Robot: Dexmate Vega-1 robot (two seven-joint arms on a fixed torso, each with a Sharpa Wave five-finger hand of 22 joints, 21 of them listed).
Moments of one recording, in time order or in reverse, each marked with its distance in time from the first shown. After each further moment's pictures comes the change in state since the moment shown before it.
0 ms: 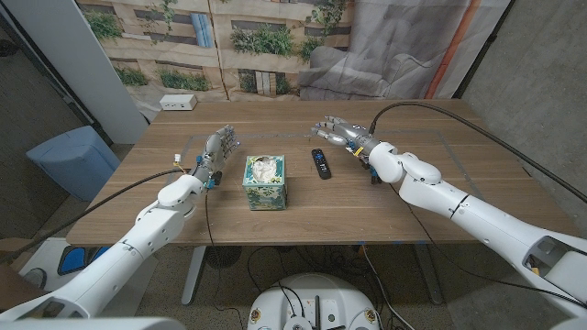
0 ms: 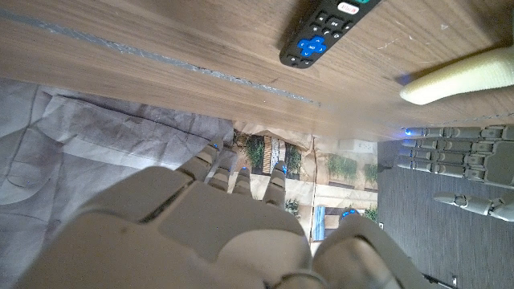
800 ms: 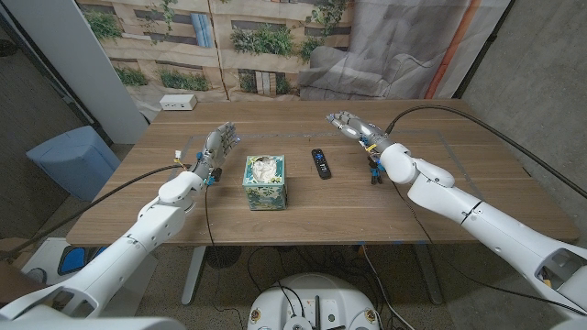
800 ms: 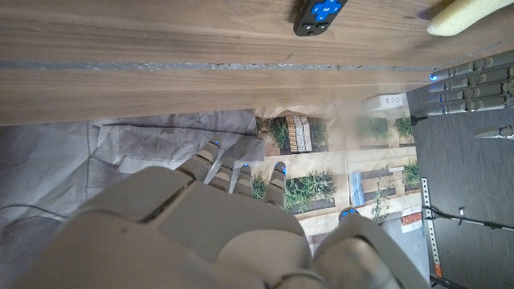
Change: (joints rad) left arm -0.058 -0.022 0.020 0.093 0.028 -0.055 -0.041; left_hand 0.000 0.000 0.000 0.000 0.000 0.000 0.000 0.000 0.000 0.000 0.000 0.000 0.000 0.000 0.000 0.000 0.000 0.000 0.000 0.000 -0.003; right arm -0.085 -0.016 0.112 -0.041 0.234 -0.020 -0.103; right_hand 0.000 0.000 0.000 -0.008 0.008 -0.008 -0.009 0.000 0.000 0.053 -0.025 0.000 0.000 0.034 -0.031 0.005 -0.019 0.050 0.000 0.008 0.000
